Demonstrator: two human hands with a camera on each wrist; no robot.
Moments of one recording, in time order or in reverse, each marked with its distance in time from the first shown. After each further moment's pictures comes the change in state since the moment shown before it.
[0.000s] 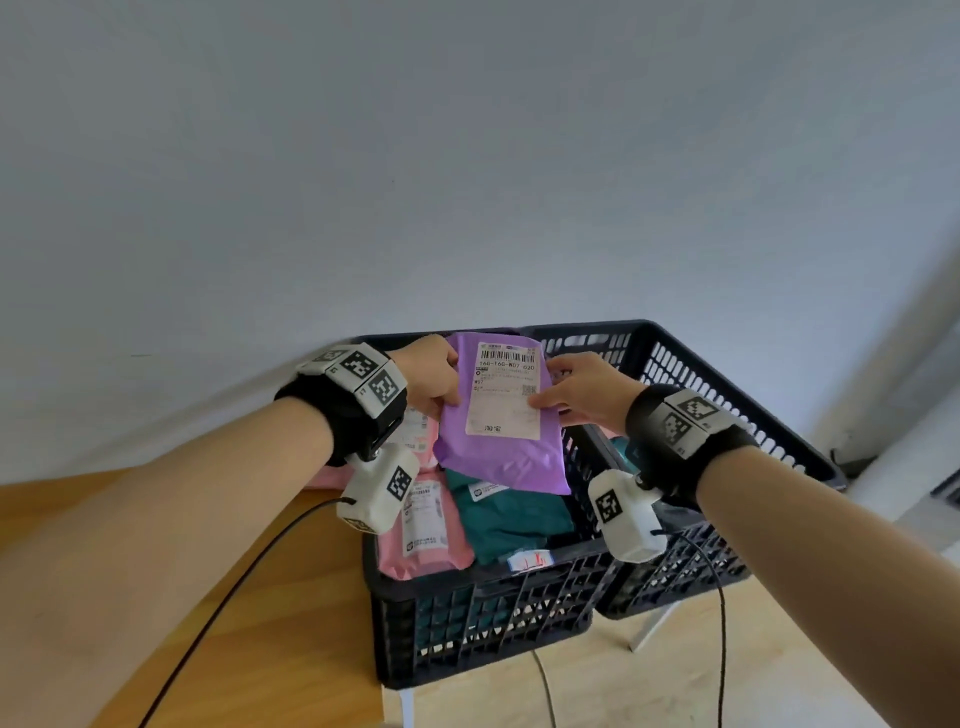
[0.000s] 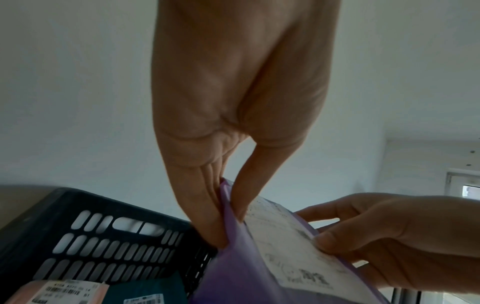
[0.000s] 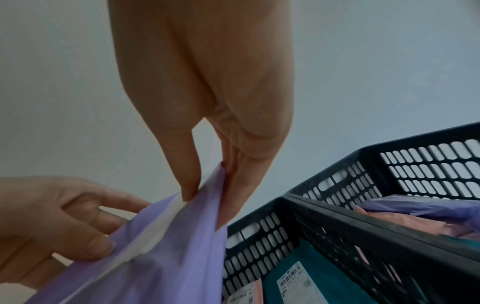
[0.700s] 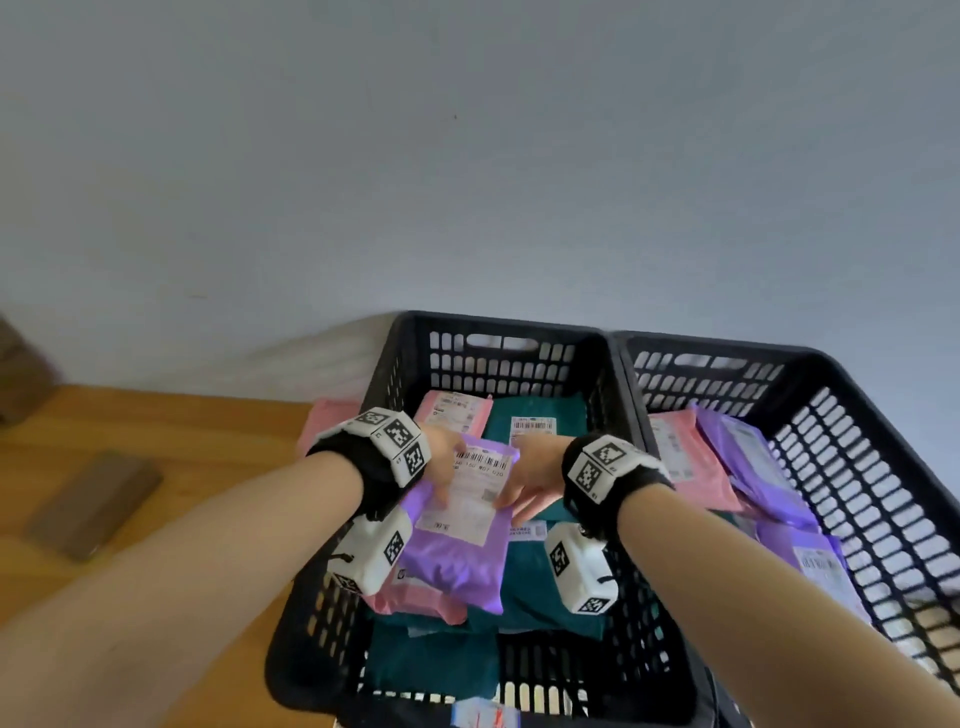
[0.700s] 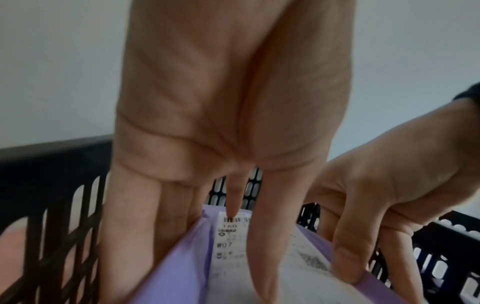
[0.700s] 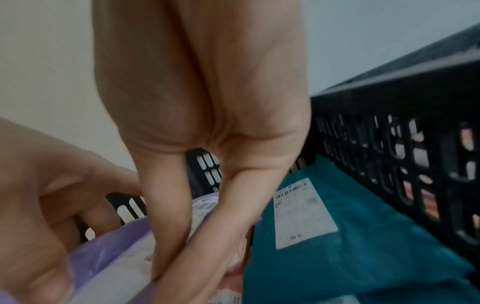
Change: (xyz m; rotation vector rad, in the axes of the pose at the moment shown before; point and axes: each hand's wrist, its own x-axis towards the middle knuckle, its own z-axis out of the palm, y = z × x) left_hand 0.115 -0.057 0.047 0.541 -0.242 -0.453; right_hand 0.184 0.061 0.052 -0.386 -0.681 0.301
